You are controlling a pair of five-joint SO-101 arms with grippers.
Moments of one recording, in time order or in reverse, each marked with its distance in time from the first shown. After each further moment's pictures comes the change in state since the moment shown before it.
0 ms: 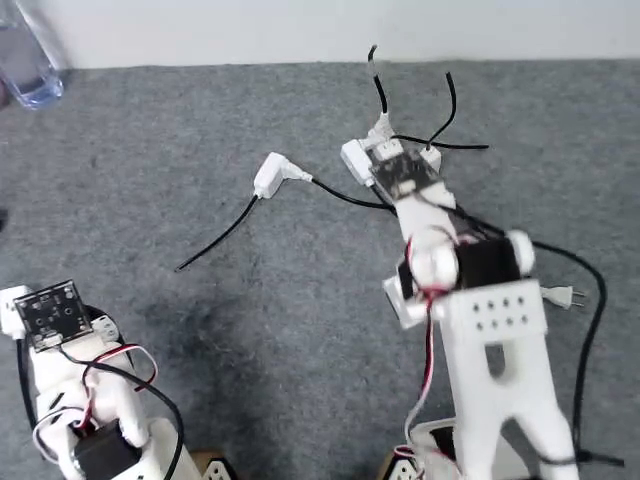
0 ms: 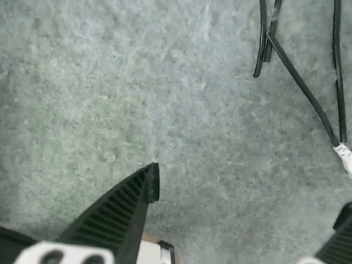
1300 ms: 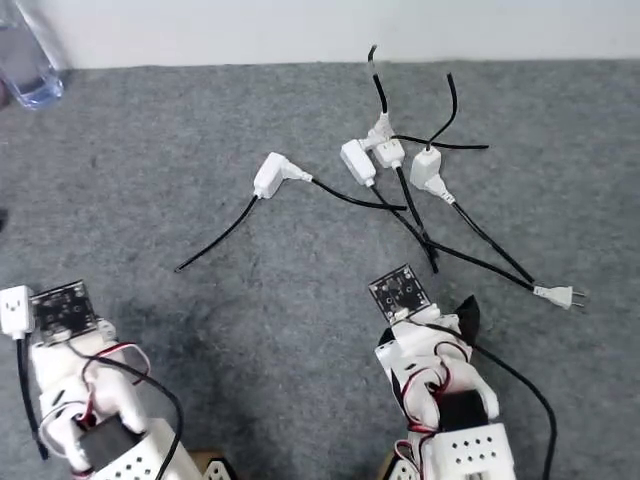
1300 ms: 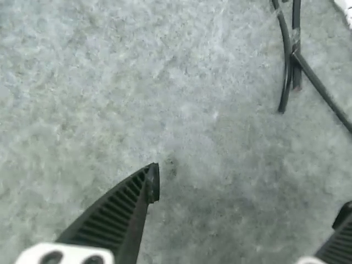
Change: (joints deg) left arm -5.0 0.0 11.4 -12.9 -6.0; right arm -0.1 -54.6 71.5 -41.8 3.6
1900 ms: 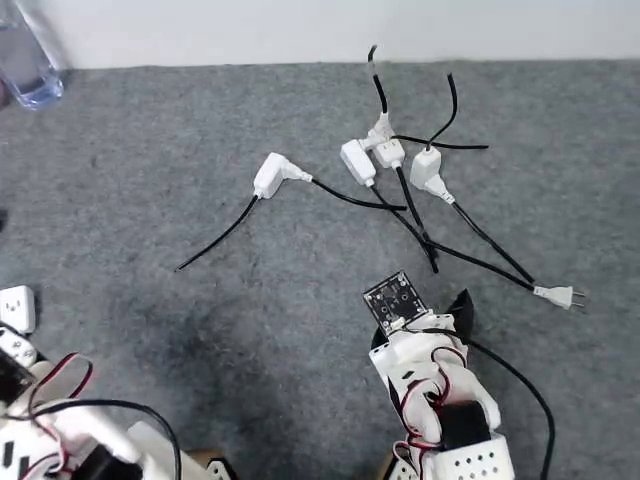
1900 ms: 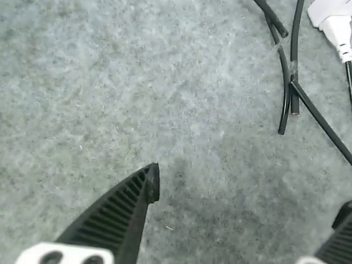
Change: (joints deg) left arm -17.8 0.0 -25.3 -2.6 9.3; right arm -3.2 -11.8 0.0 9.3 0.0
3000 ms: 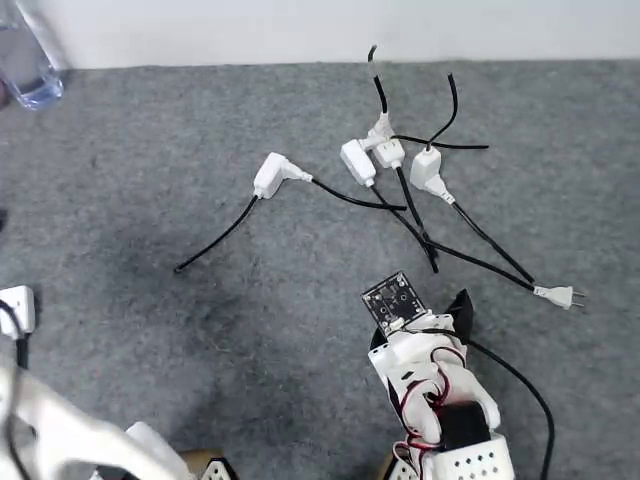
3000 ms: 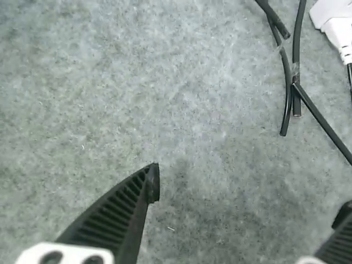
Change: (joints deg) left arm 0.7 67.5 -52.0 -9.8 1.8; right arm -0.5 0.0 0.0 0.0 0.0
